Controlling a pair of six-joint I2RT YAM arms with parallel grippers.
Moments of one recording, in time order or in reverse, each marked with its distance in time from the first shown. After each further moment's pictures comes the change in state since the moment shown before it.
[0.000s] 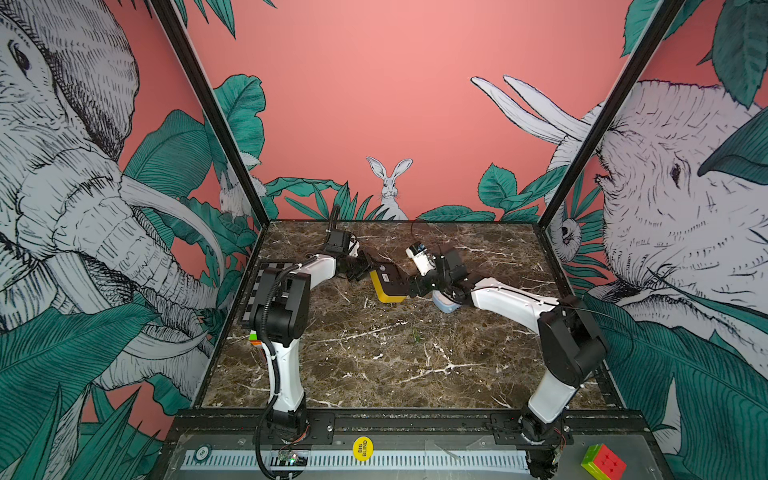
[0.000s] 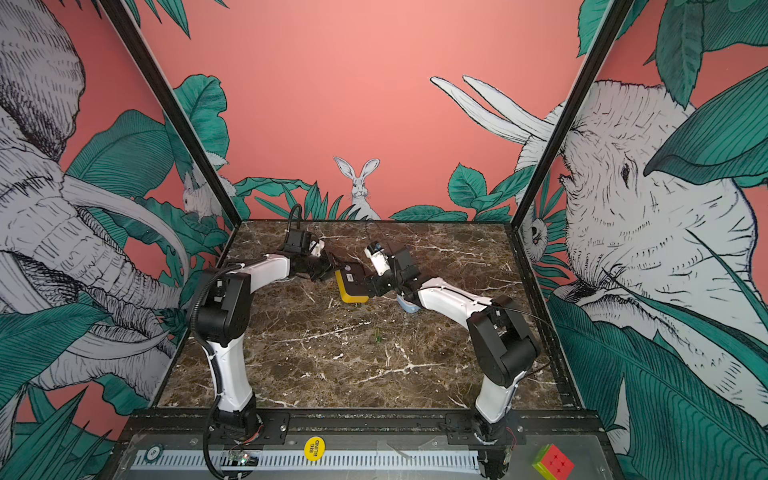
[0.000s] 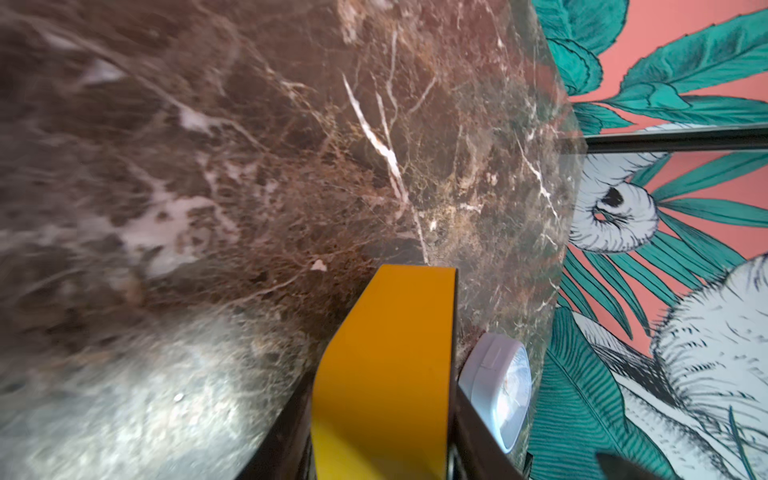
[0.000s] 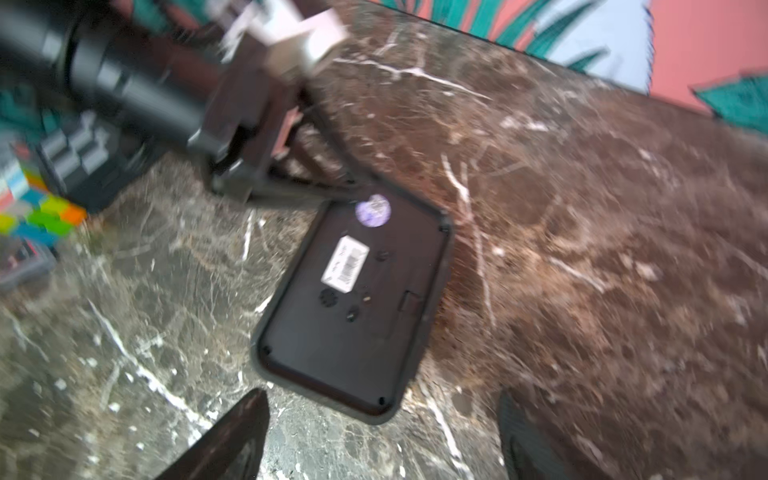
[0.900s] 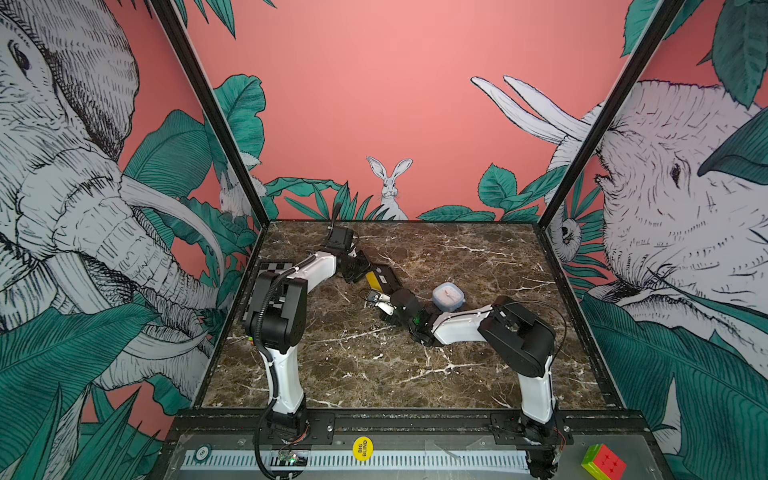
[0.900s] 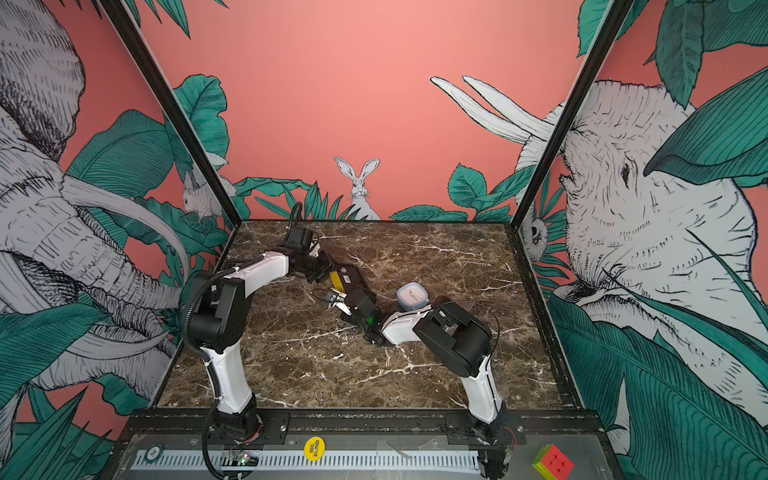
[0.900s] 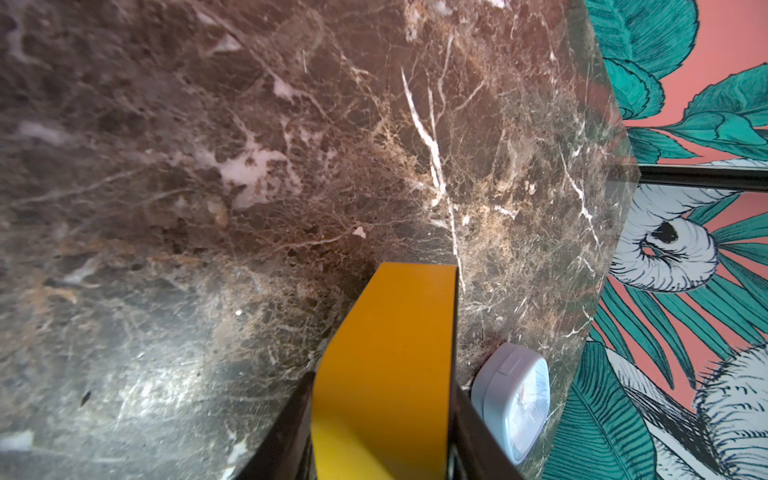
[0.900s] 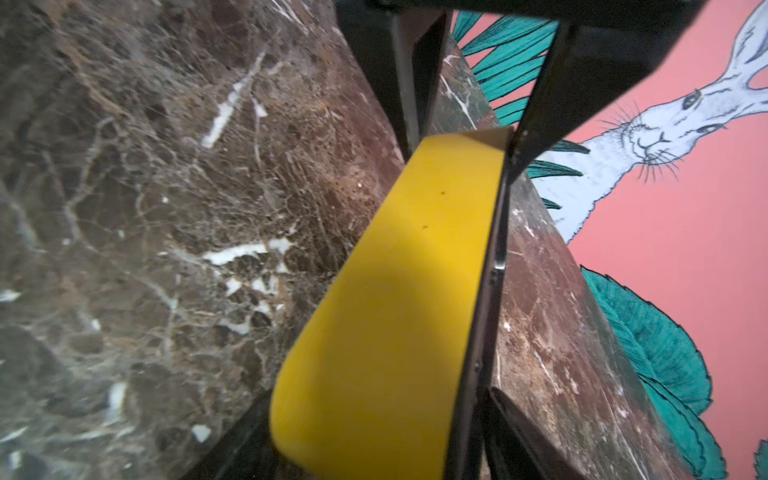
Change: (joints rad) left arm -0.031 -0.059 0.023 -0.160 -0.132 -0.068; right arm 0.283 0.257 -0.118 0.501 0.554 -0.472
